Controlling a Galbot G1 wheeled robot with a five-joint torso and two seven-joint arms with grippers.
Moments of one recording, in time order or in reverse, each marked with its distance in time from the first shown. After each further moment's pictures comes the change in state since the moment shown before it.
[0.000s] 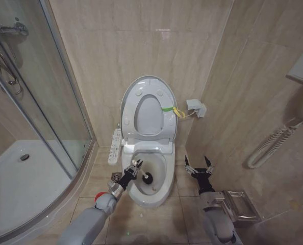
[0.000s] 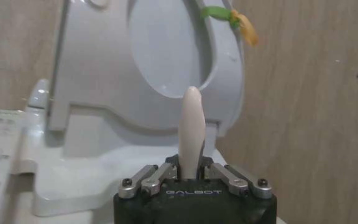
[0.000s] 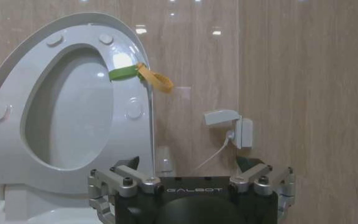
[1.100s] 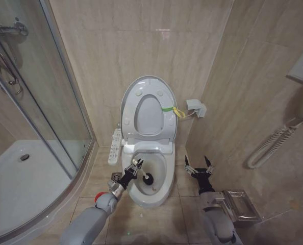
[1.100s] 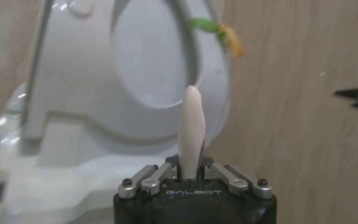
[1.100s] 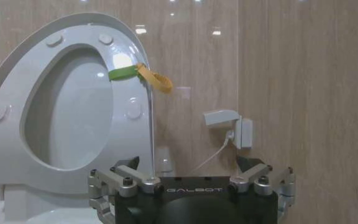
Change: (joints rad) left arm 0.027 0.017 0.028 -0.092 -0.026 0.006 0.011; right arm 0.000 0.000 0.000 0.000 0.000 0.000 0.000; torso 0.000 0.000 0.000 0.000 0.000
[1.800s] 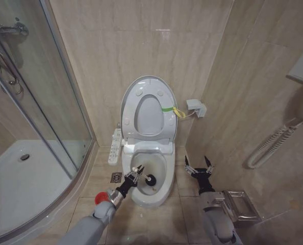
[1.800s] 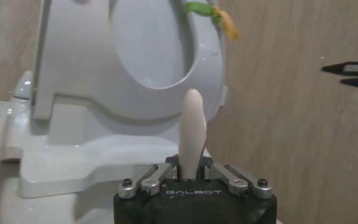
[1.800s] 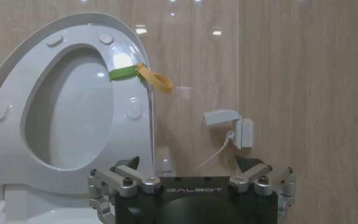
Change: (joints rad) left arm 0.035 0.010 -0.012 0.031 0.052 -0.010 -0.016; right arm 0.000 0.000 0.000 0.000 0.000 0.000 0.000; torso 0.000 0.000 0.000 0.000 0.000
